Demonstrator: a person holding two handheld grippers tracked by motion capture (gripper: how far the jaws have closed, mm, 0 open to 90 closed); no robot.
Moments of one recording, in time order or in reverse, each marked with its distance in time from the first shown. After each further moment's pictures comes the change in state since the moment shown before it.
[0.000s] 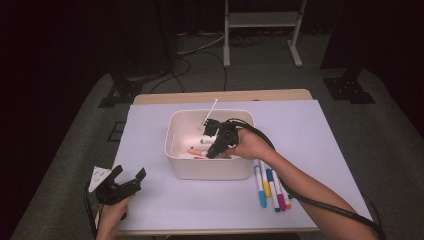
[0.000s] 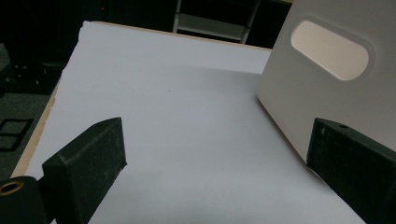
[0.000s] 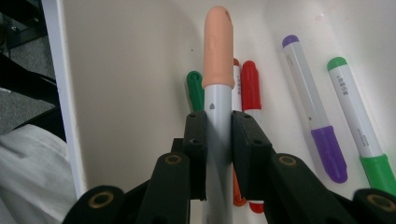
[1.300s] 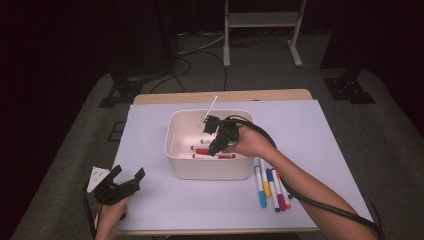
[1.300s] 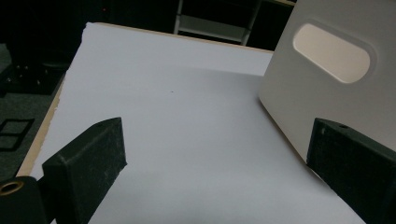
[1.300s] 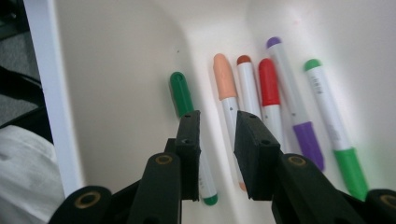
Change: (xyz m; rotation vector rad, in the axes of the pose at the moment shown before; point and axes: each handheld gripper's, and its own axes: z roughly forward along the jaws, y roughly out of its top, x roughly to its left) left arm 0.002 0.000 -0.001 -0.007 0.003 -0.005; right arm 0.001 0.003 -0.012 0.001 -0.065 -0.008
